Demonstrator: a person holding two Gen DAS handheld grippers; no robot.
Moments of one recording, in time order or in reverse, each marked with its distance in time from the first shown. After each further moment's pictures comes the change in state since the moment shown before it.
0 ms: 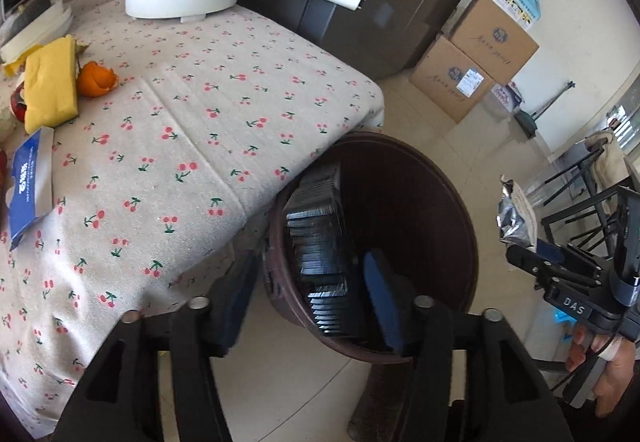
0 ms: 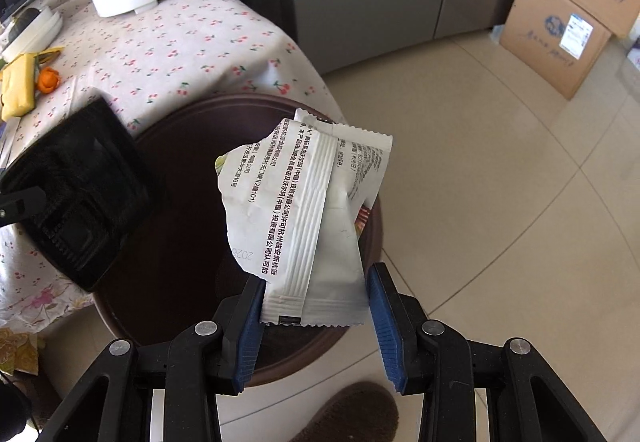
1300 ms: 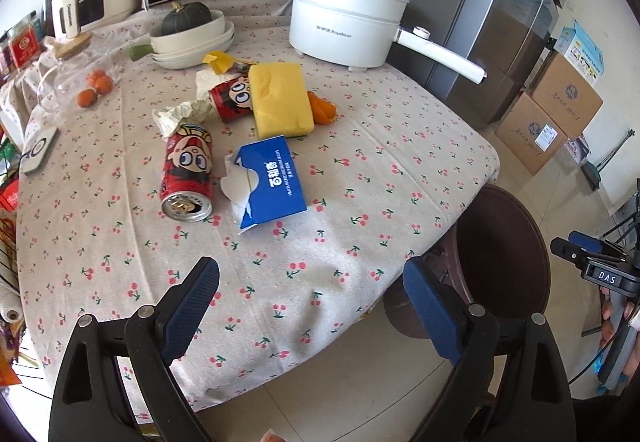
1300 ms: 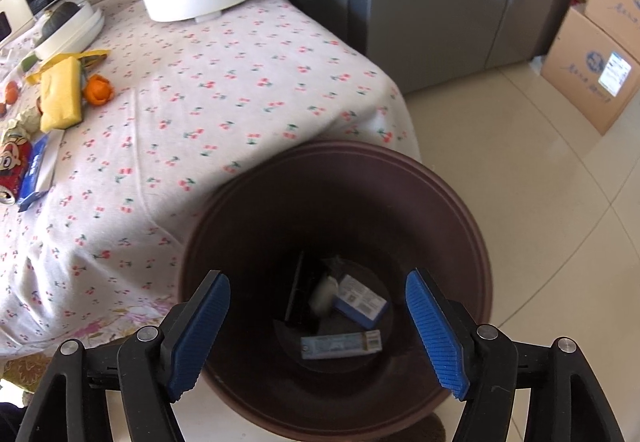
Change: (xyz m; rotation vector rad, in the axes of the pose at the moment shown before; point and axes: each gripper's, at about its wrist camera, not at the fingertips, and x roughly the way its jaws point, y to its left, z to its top) left arm -0.115 0.138 -0.022 -0.137 -0.136 0.259; right arm 0.004 0.094 0.044 -0.068 -0.021 0.052
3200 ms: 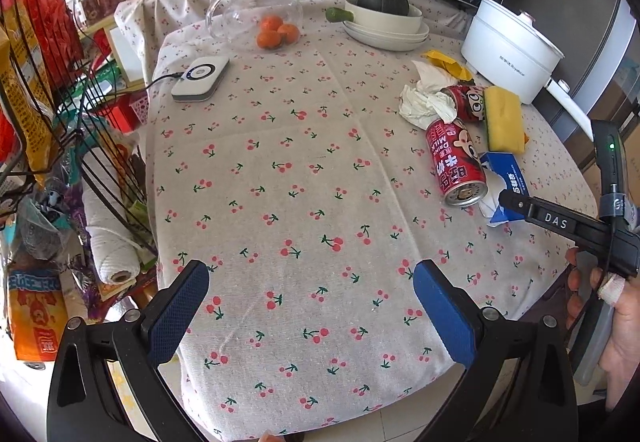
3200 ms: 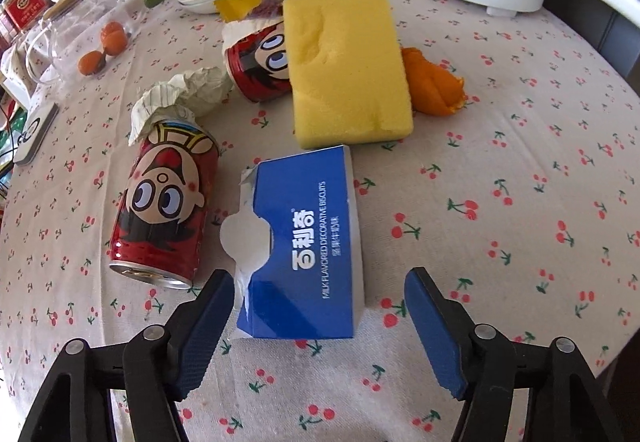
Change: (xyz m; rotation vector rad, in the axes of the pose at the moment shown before) left arm -0.033 0.208 -0.029 -0.236 0.037 0.236; right arm 0.111 0.300 0.066 -0.149 0.051 0.195
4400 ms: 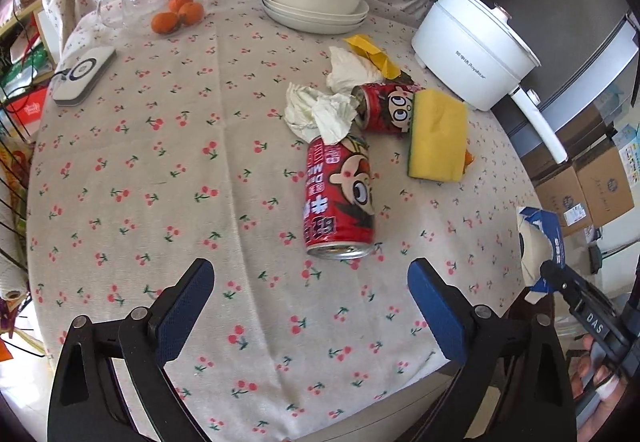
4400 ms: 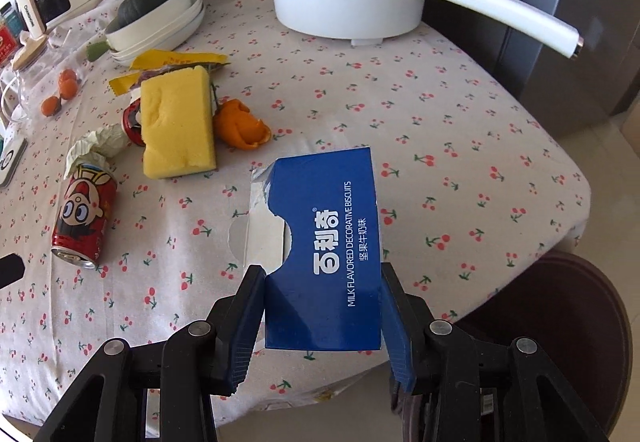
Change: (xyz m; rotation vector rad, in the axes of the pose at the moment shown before) left arm 0.052 -0.101 0.054 -0.072 0.106 -0.210; right arm -0.088 -0.116 -0.010 0.050 -0.063 -0.091
